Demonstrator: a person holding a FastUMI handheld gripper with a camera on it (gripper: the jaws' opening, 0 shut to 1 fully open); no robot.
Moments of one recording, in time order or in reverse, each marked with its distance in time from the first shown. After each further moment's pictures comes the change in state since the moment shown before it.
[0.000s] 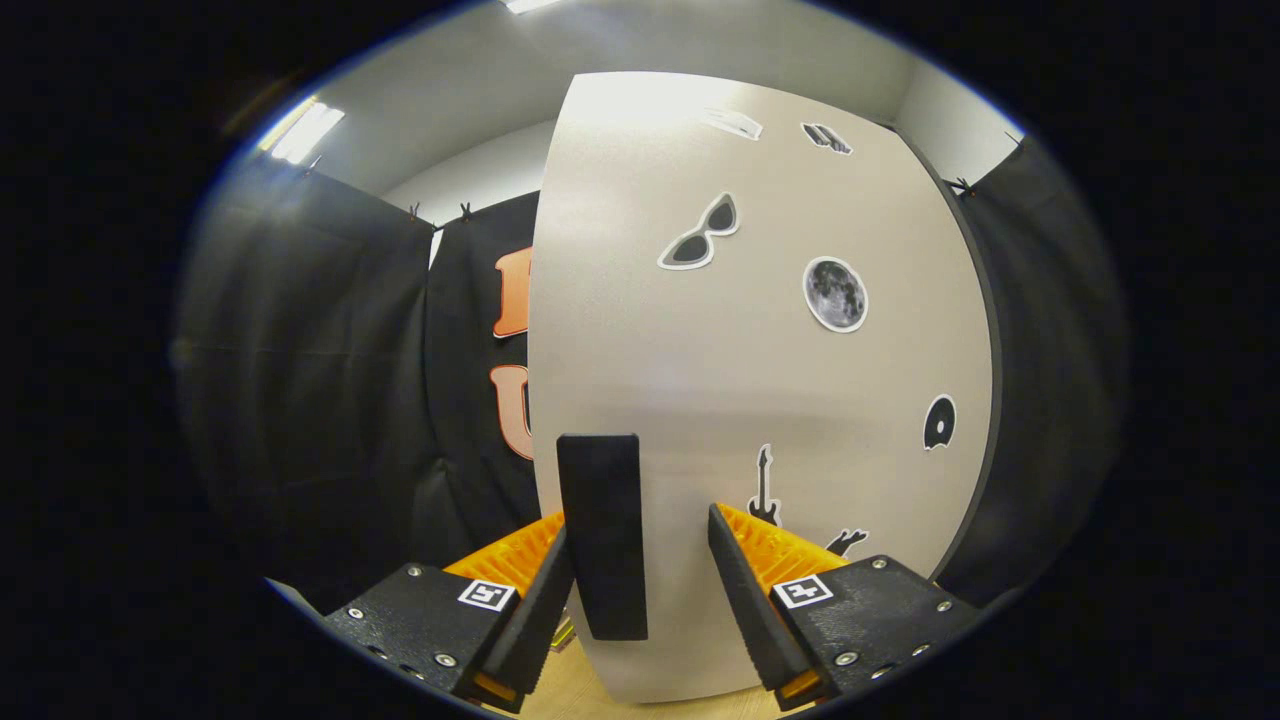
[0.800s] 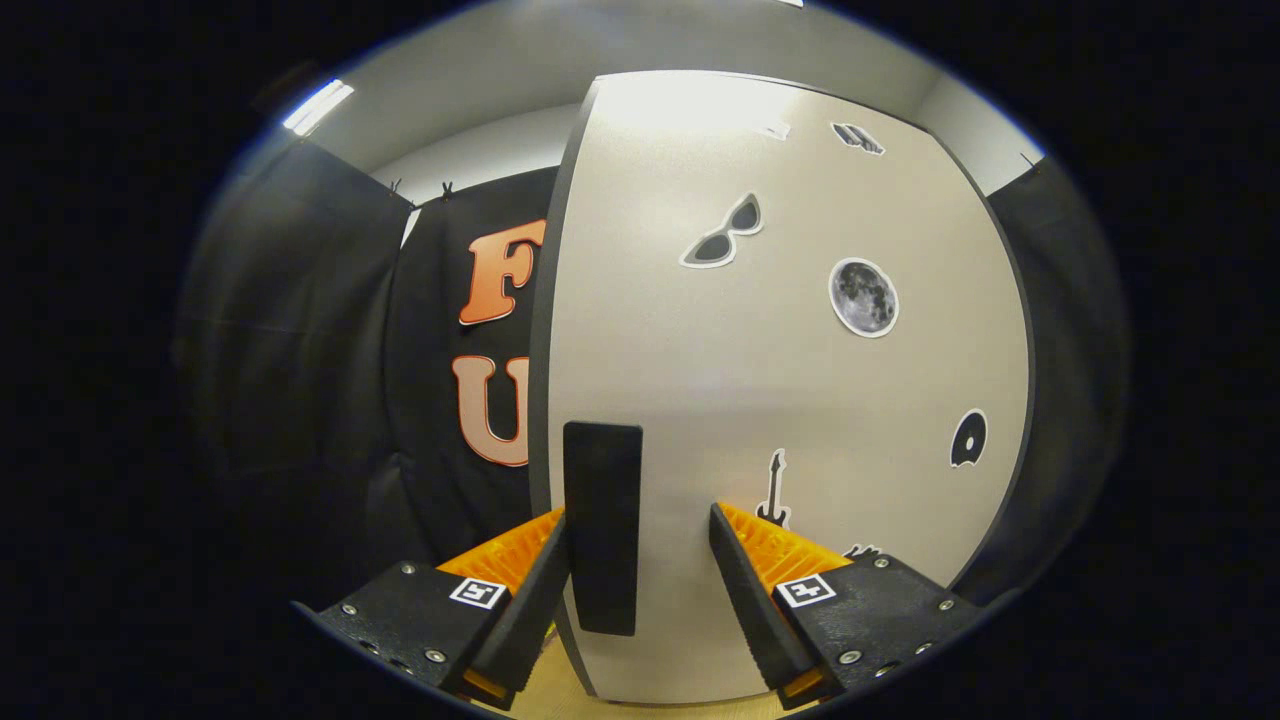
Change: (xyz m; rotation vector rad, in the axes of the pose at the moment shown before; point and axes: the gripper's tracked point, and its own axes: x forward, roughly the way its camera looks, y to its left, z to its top) arm 0.043 -0.003 -0.002 -0.047 0.002 -0.099
